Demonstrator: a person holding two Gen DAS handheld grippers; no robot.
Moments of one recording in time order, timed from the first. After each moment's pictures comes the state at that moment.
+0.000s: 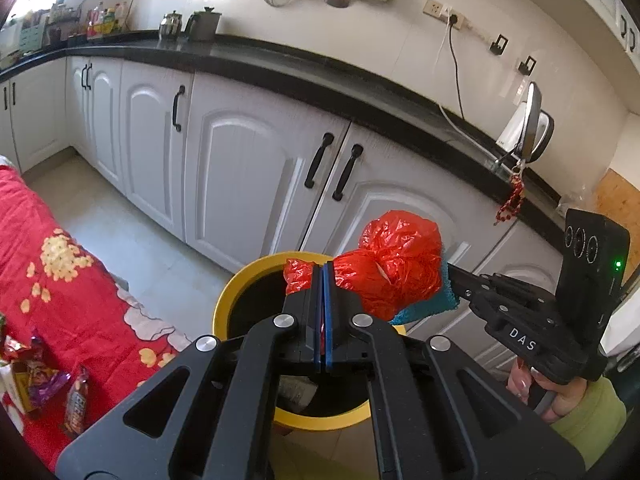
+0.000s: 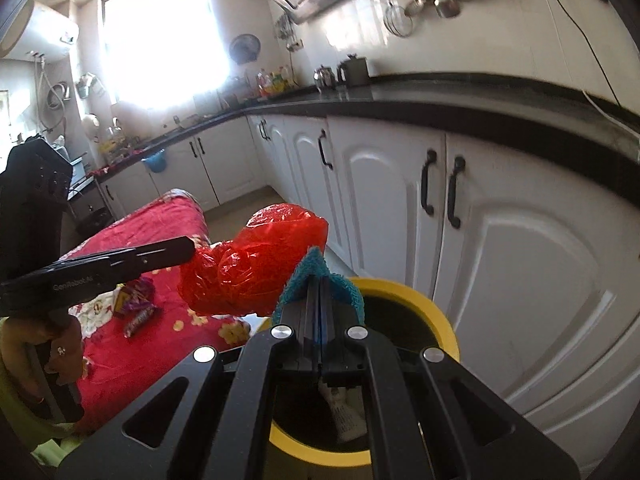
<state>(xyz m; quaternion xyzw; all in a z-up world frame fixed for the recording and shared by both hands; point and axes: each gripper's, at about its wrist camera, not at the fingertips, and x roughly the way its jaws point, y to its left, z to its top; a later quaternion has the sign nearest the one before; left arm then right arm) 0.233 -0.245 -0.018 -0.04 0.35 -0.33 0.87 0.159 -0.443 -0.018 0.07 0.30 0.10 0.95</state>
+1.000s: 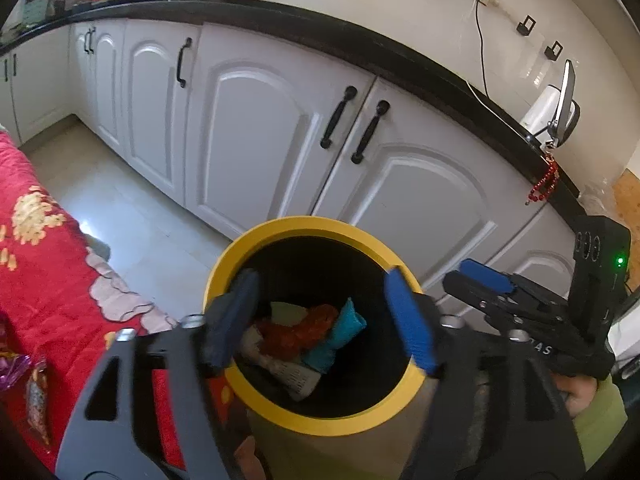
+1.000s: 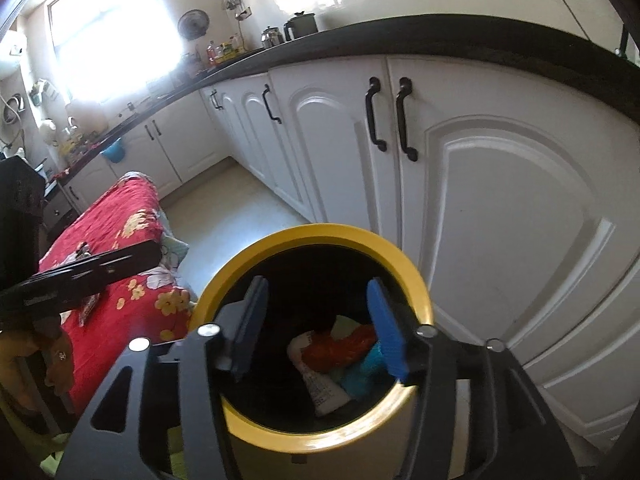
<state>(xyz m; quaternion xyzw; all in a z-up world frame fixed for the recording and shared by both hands) 0.257 -0.260 -0.066 -0.05 0.40 -0.31 0.86 0.169 -0.476 -0.068 0.11 0.36 0.04 0.93</state>
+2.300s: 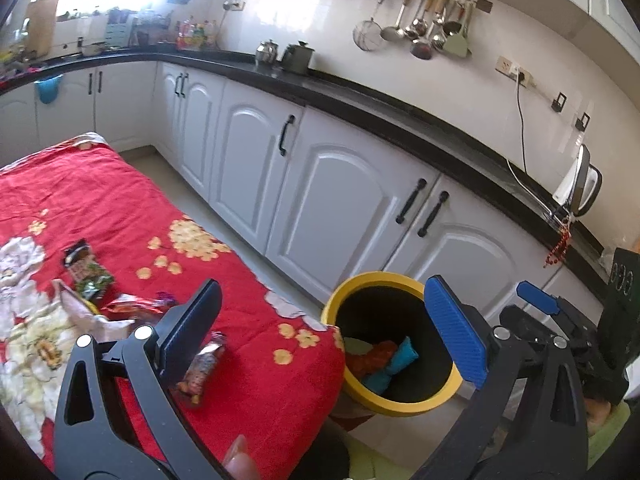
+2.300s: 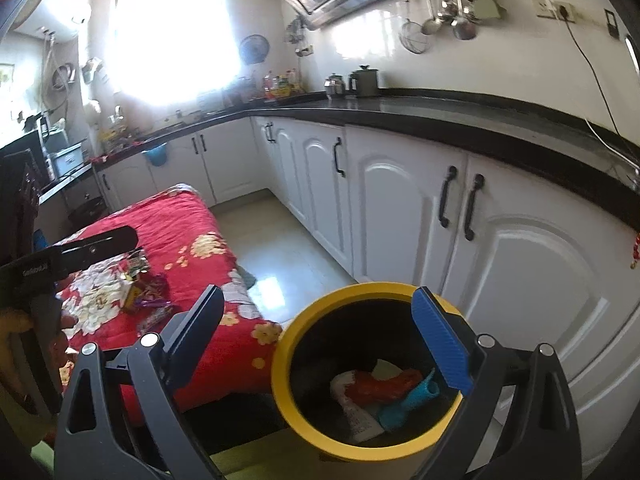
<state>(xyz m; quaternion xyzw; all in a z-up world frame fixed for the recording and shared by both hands) 0.199 -0.121 0.002 -0.09 0.31 -0.19 0.93 0.136 -0.370 0.004 0.03 0.27 0.10 0.96</state>
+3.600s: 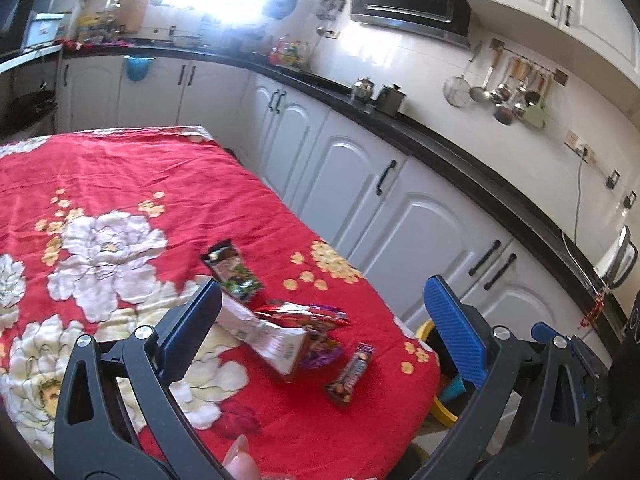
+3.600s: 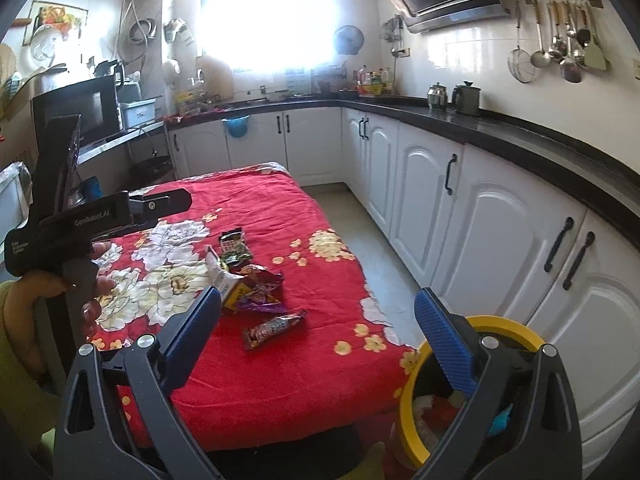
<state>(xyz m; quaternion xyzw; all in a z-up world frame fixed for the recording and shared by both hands) 0.182 0.028 0.001 -0.17 0.28 -0.07 0.94 0.148 -0.223 0.012 -0.05 0.27 0.23 0.93</state>
